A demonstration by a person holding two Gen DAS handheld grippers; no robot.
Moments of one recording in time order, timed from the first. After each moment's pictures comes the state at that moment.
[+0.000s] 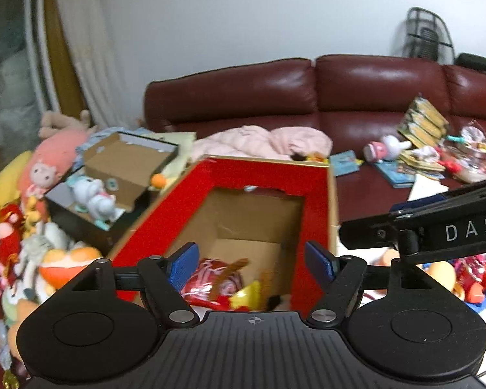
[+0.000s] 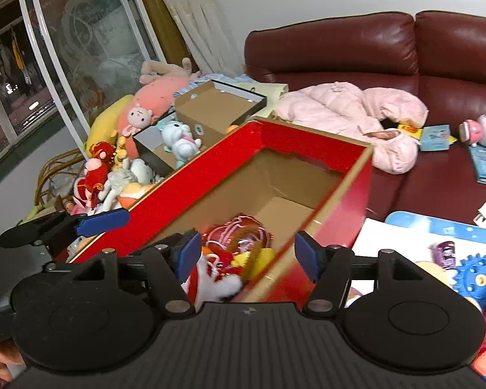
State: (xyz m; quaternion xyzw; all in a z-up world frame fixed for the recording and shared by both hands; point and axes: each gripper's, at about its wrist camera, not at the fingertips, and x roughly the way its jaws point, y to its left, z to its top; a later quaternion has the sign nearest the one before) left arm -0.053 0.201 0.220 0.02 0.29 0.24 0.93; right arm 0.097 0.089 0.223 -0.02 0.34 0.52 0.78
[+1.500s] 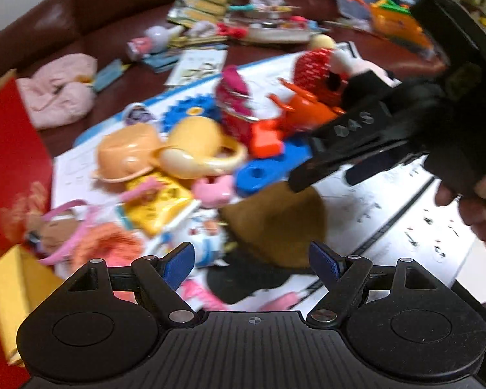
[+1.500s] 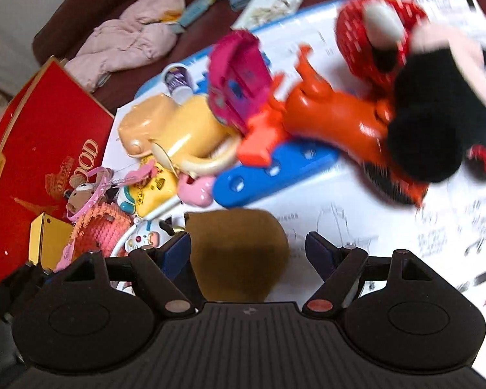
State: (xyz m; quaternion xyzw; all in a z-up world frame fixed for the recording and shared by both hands) left arm 0.020 -0.010 0.021 0.07 0.44 -0.10 0.89; right arm 0.171 -0.155 0.014 0.12 0.56 0.24 0.79
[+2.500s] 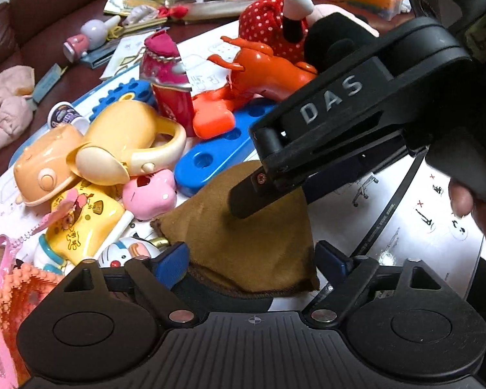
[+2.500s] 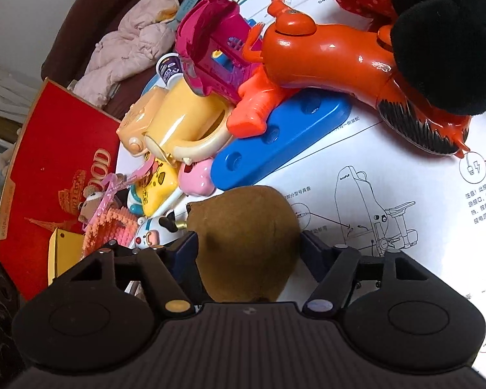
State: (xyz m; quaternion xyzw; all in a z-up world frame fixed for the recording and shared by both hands) left arm 0.065 -0.032 -0.040 0.12 0.46 -0.18 0.86; right arm 0.175 -0.160 -0.029 0.20 0.57 0.25 0.76
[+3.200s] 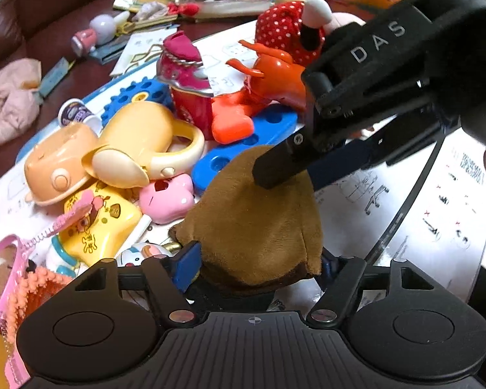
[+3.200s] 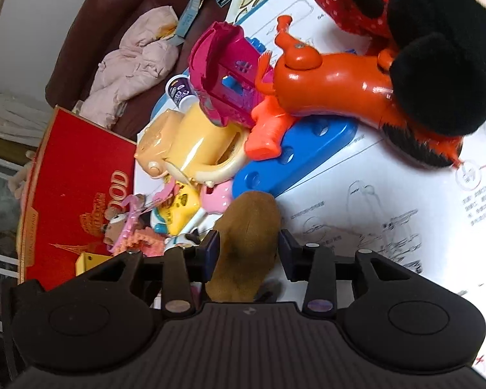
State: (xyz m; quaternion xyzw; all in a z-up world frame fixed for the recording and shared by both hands) left arm 0.077 -0.019 -0.028 0.10 0.47 -0.17 0.86; right arm 0.184 -0.166 -0.008 0.26 0.57 0.26 0.73
